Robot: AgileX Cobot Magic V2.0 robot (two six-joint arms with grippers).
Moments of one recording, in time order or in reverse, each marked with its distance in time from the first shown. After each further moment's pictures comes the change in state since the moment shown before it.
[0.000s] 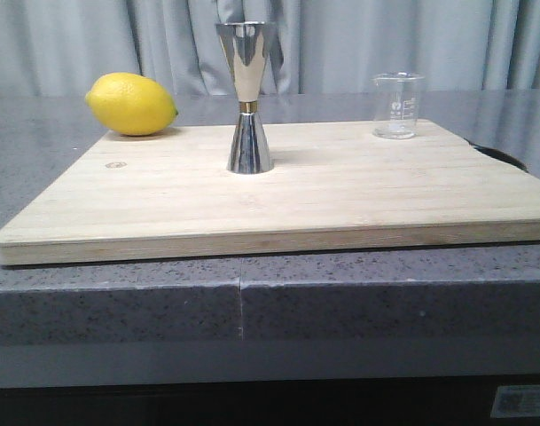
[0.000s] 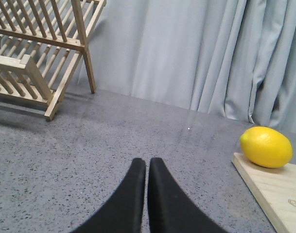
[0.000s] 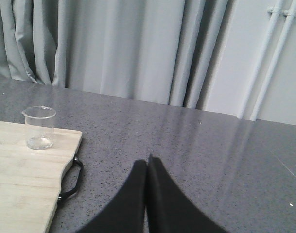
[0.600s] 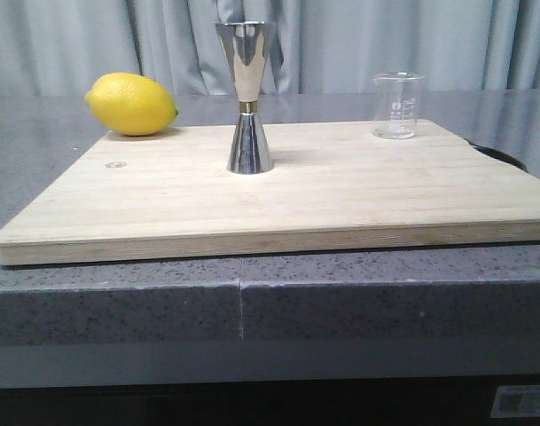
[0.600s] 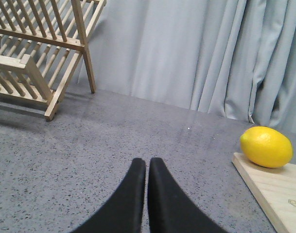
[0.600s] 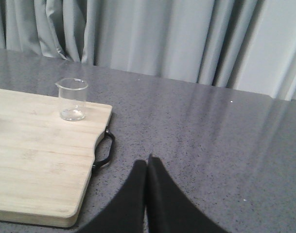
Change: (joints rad) left arm 0.000 0.000 0.000 0.000 0.002 0.000; right arm -0.111 -0.048 0.081 0.475 -0.058 -0.401
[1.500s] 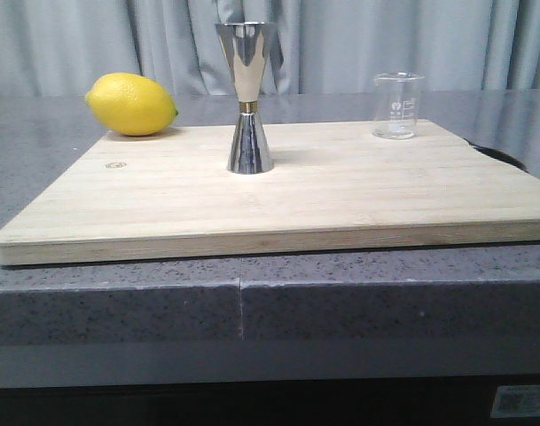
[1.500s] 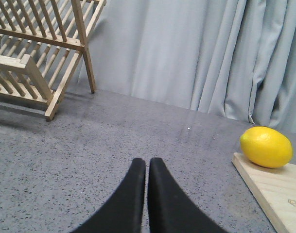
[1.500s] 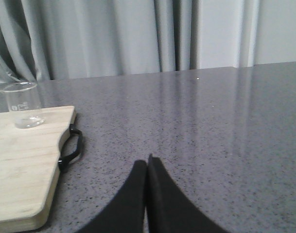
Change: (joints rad) left arm 0.000 0.000 0.000 0.000 0.000 0.000; right arm -0.236 -0.067 0.264 0.236 -0.273 -0.035
